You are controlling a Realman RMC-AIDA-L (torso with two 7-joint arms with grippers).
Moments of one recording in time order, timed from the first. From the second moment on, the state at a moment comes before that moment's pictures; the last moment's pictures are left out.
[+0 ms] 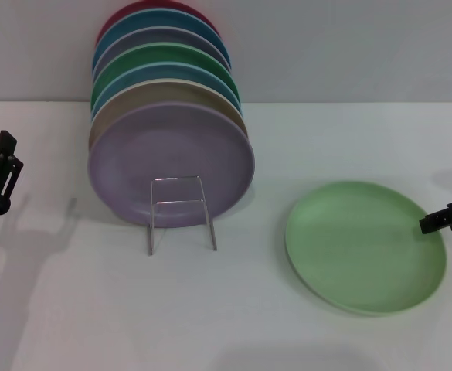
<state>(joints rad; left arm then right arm) -0.28 -2.08 -0.63 -0.26 2.13 1.53 -0.14 0.54 2.02 2.21 1.11 -2.63 1.40 -0.54</state>
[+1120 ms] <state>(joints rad) -0.28 -2.07 -0.63 -0.26 2.13 1.53 -0.14 0.56 2.02 2.19 1.04 -2.64 1.36 -0.54</state>
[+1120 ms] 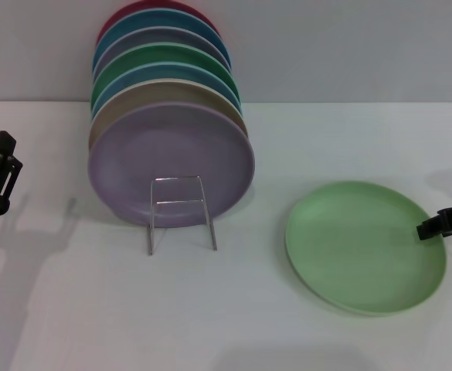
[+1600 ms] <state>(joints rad) -0.28 -2.07 -0.63 -0.26 2.13 1.53 -0.14 0.57 2.02 2.19 1.02 -2.65 1.35 -0.54</state>
